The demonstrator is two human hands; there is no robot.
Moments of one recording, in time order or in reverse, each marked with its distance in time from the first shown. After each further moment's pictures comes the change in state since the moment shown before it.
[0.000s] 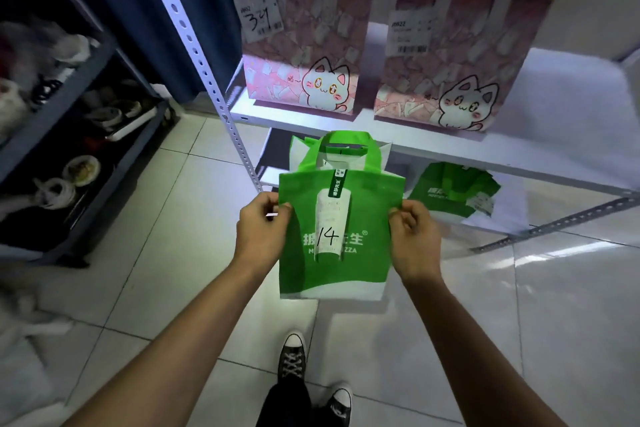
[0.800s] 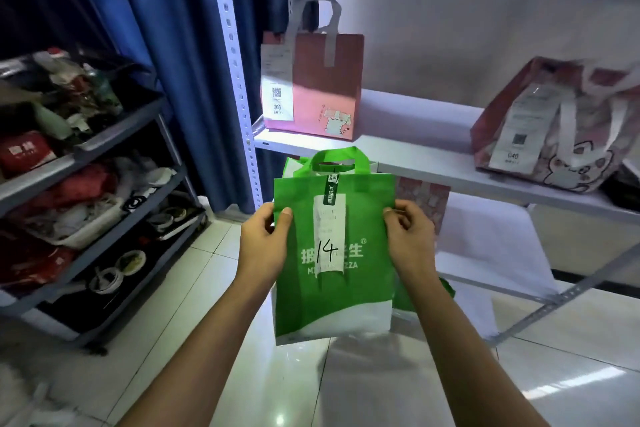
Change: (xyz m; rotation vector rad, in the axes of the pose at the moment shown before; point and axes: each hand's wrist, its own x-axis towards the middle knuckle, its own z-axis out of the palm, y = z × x) left_hand -0.131 0.256 -0.122 -0.240 0.117 0.347; right_hand -0.082 -0.296 -0.072 0.136 -0.030 -0.325
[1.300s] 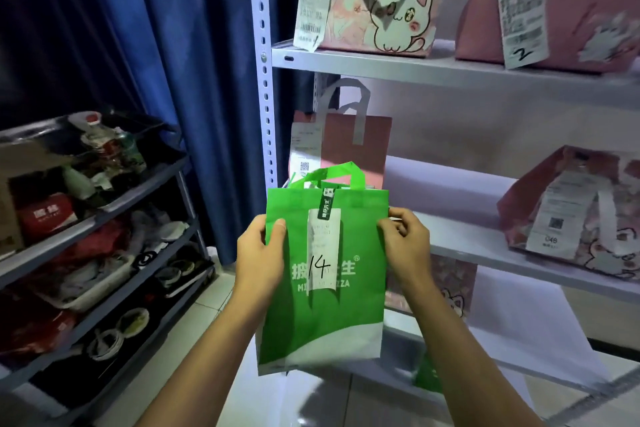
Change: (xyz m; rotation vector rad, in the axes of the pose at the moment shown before) left_hand 0.107 0.056 -0.048 -0.028 0.097 0.115; right_hand 0.081 -0.081 0.090 0.093 -0.038 -0.062
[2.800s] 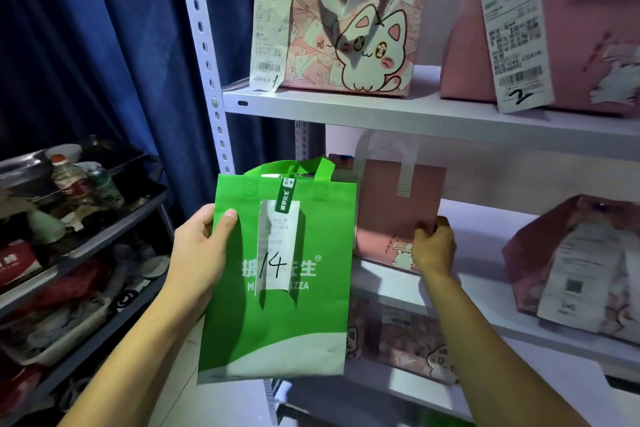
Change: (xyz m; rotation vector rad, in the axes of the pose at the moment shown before) left_hand 0.114 0.047 0.024 0.009 0.010 0.089; right_hand 0.212 0.053 -0.043 -0.351 0.331 0.045
